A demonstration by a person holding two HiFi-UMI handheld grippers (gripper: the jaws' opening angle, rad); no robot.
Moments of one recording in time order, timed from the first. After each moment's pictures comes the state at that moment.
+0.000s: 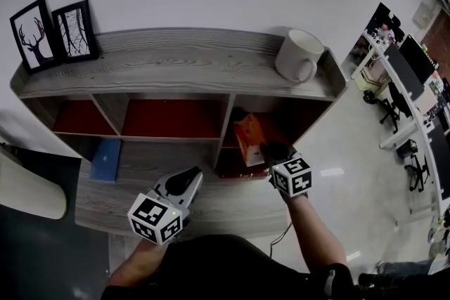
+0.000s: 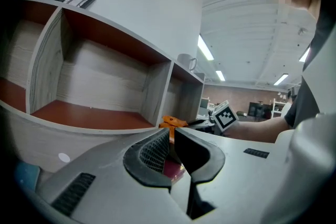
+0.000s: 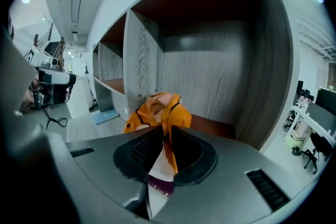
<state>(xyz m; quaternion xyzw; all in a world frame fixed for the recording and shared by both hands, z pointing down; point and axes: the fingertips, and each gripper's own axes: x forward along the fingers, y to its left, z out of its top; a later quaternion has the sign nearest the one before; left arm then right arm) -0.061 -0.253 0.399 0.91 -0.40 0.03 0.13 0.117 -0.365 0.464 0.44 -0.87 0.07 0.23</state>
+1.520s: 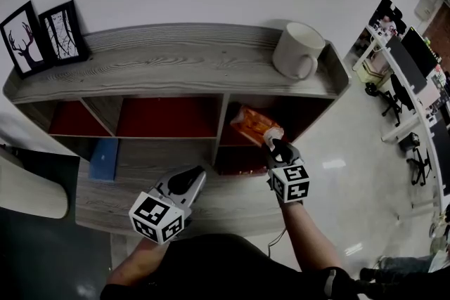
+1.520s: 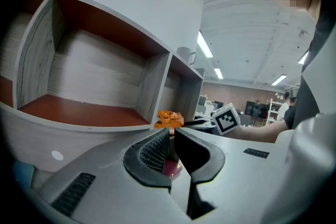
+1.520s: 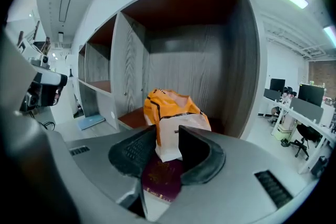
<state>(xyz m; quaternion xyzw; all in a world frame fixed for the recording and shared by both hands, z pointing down) -0.043 -0.264 0.407 0.91 -0.38 0.05 0.14 0.140 -0.367 0.470 0.51 -0.83 0.07 0.21</state>
